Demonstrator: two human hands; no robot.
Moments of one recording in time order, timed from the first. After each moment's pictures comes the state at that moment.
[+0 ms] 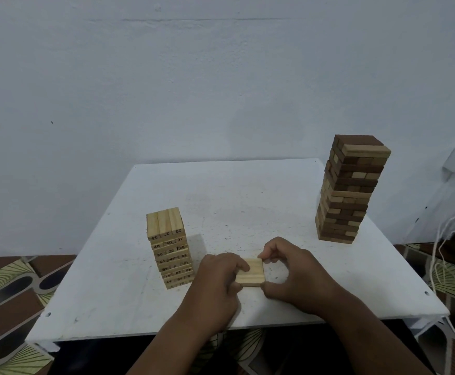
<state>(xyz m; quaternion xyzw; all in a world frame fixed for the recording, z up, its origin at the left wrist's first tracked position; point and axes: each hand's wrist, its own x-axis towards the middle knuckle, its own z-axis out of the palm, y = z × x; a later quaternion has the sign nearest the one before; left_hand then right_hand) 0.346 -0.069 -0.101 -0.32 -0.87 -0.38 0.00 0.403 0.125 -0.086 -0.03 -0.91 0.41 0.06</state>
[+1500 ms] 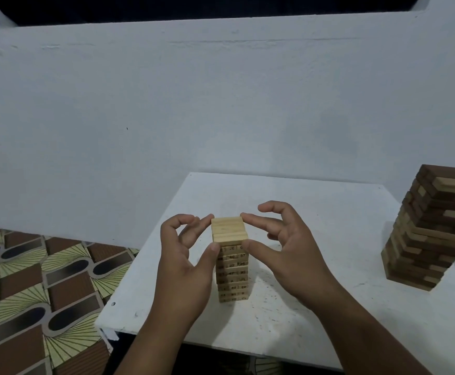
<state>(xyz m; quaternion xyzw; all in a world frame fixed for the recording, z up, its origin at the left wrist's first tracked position) 0.339 -0.157 -0.021 -0.08 -0.75 -0.65 0.11 0.348 0.016 -0.005 0.02 -0.81 0.57 0.11</state>
